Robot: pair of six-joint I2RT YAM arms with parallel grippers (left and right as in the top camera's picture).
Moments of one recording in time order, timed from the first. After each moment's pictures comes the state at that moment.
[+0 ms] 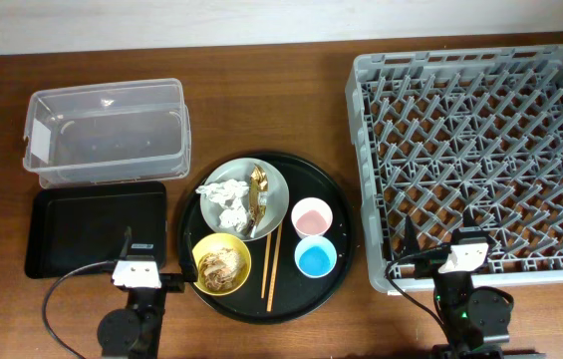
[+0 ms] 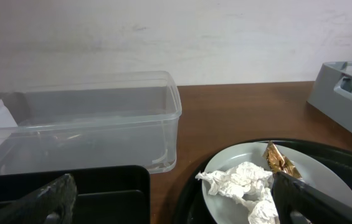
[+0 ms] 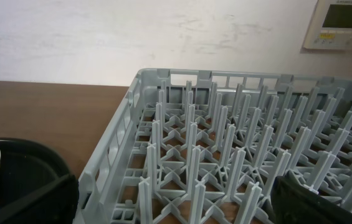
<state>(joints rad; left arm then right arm) -0.07 0.01 0.02 -0.08 -0.01 0.00 0.03 0.01 0.01 -0.08 0.00 -0.03</state>
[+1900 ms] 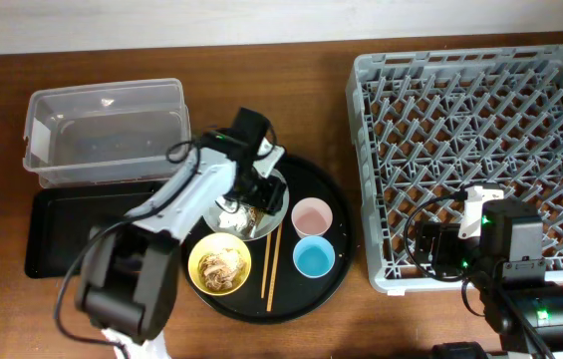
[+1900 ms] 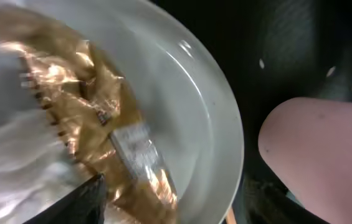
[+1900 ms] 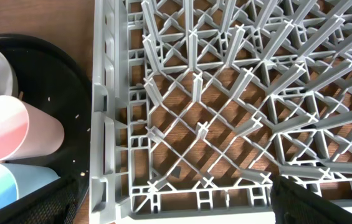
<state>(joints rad) -0.43 1.93 1.38 -0.86 0.22 0.01 0.03 0.76 0.85 -0.97 0.00 0.13</state>
